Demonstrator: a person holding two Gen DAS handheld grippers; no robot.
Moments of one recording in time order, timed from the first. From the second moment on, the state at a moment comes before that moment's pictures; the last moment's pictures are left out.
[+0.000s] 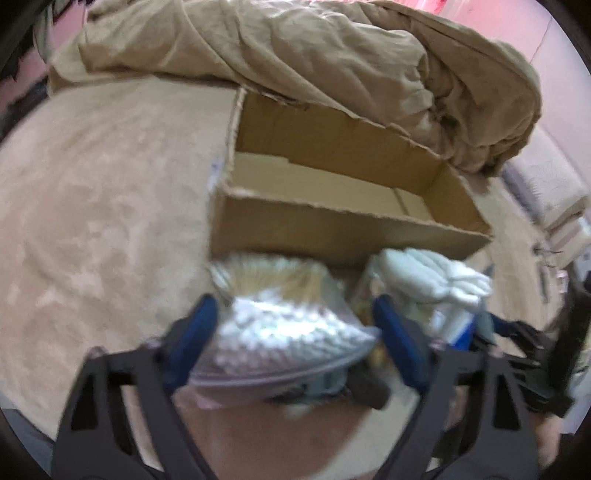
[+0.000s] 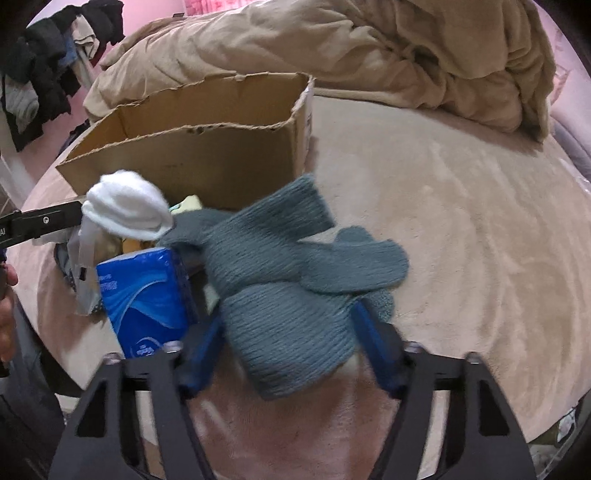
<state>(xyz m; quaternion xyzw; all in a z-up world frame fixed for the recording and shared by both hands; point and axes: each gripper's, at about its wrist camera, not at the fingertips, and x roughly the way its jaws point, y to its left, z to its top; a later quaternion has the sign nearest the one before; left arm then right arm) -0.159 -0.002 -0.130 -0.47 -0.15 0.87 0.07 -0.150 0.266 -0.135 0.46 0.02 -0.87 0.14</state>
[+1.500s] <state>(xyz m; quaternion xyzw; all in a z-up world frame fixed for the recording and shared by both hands) -0.191 0.031 -0.018 -0.33 -0.09 0.93 0.09 -0.205 0.231 -0.002 0.34 0.01 -0.92 0.19</state>
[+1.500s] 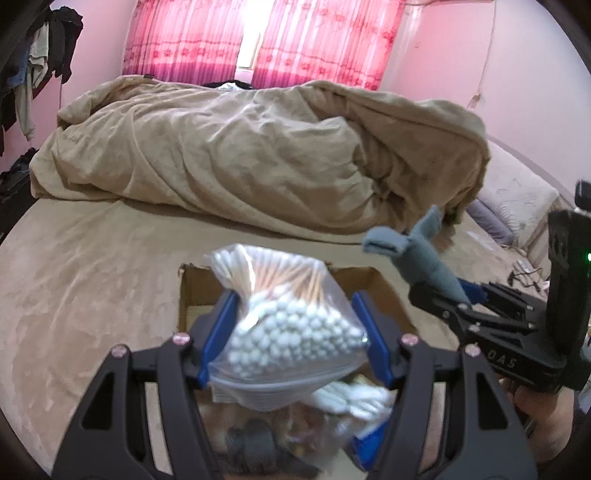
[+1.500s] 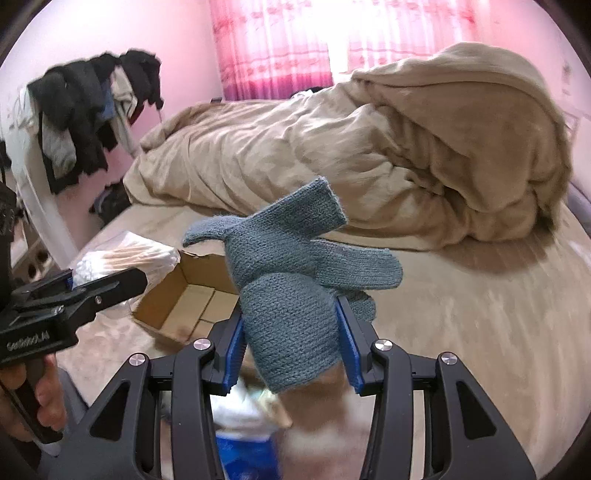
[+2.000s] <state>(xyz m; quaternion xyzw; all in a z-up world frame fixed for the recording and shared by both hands) -0.247 0.043 -0.100 -0.40 -0.09 0.91 0.08 -0.262 0.210 -0.085 0.41 0.03 -0.89 0.21</state>
